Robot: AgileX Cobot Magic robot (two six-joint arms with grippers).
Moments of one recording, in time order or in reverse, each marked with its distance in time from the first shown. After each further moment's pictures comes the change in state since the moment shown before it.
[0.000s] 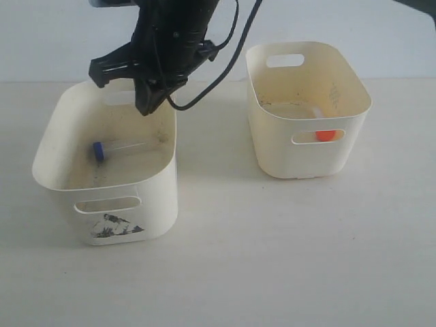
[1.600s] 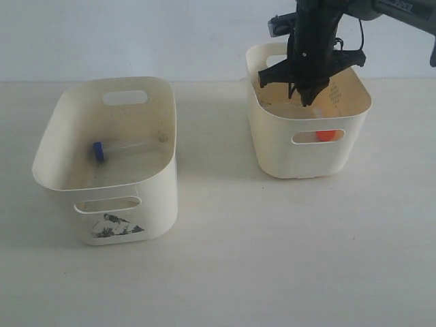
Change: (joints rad) left arm 0.000 0.000 0.000 0.000 0.000 0.000; right arm -0.357 0.194 -0.014 -0.488 -0.002 0.410
